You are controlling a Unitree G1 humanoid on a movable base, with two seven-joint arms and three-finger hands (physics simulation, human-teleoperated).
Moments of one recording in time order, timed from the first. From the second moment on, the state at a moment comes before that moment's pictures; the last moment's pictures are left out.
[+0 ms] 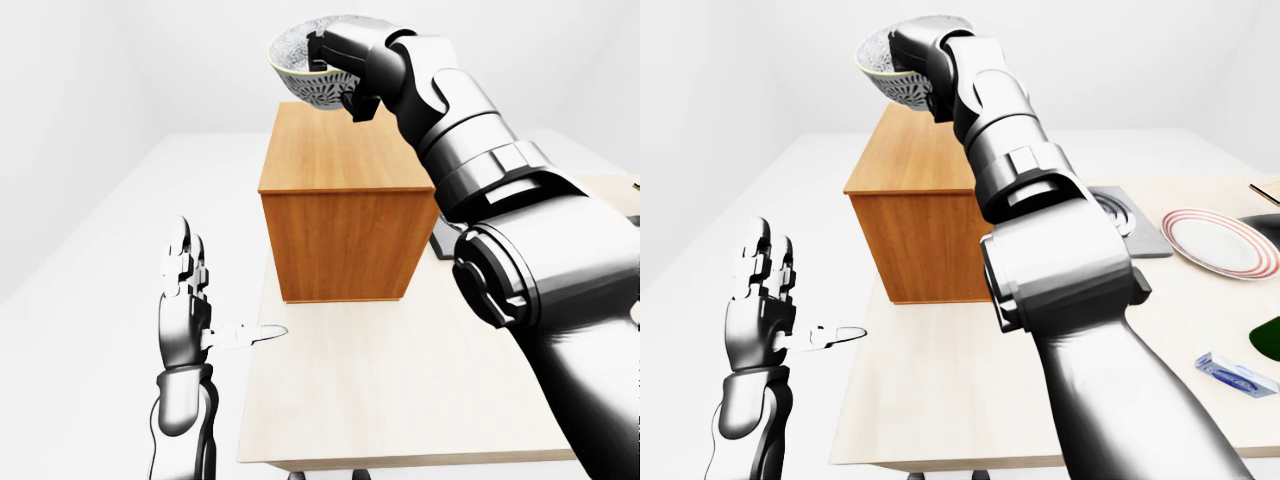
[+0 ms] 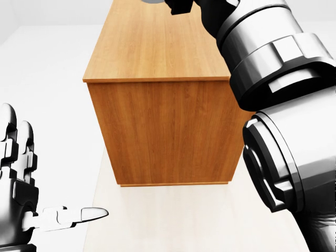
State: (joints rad) left arm 0.16 0.00 0.08 -0.46 0.06 -0.09 0.01; right arm -1.80 -0.16 0.00 1.38 -1.20 -0.09 0.29
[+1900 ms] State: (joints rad) left arm 0.16 0.00 0.07 -0.45 0.06 -0.09 0.01; right arm -2.05 -0.48 -0.04 1.37 -1.48 -0.09 0.35
